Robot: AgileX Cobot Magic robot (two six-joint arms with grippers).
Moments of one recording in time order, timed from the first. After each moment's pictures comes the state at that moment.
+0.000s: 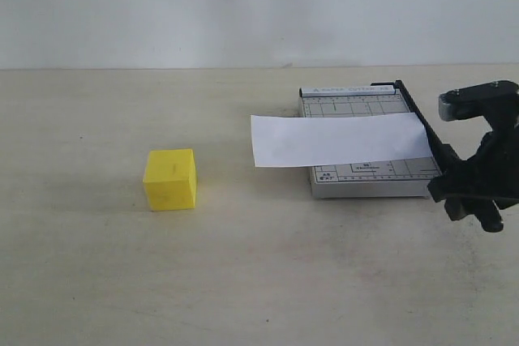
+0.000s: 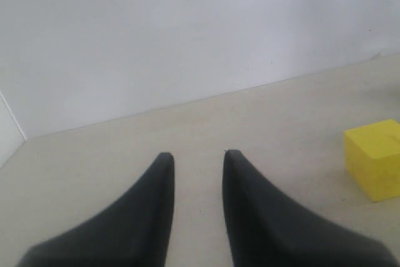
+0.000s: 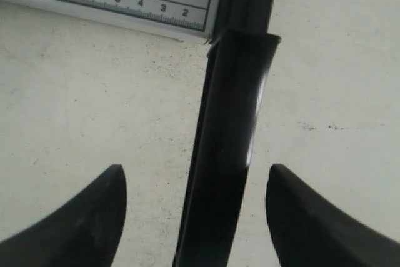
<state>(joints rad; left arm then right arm) -0.01 0.00 0.00 0.11 0.17 0.10 0.11 1.63 -0.85 0.01 0.60 -0.14</state>
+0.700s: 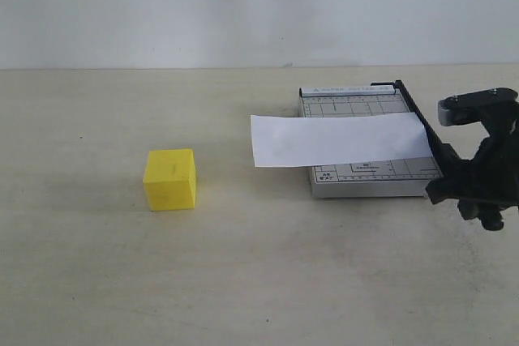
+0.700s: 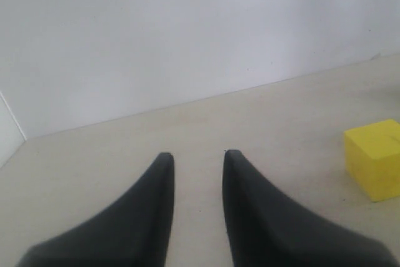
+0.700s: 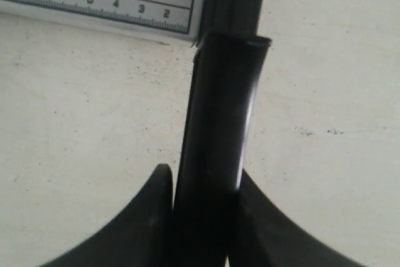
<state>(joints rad) -0.01 0.00 0.00 0.11 0.17 0.10 0.11 1.66 -0.85 0.00 0.56 -0.12</state>
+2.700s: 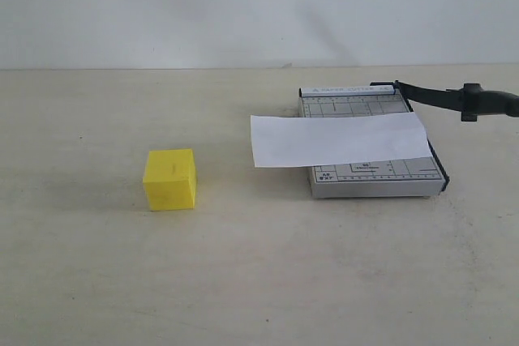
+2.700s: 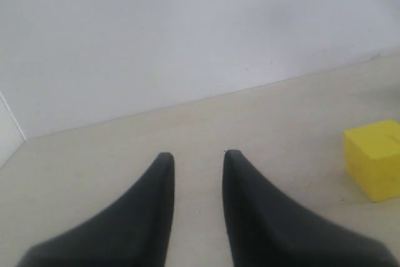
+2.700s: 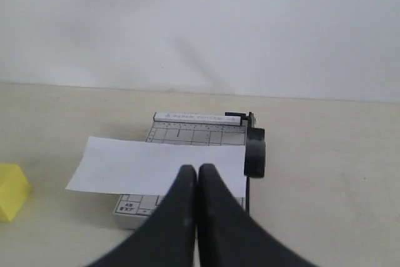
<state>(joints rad) -0.01 0.00 0.00 0.11 0.17 0.10 0.11 0.41 -0.44 0.34 0.36 -0.26</state>
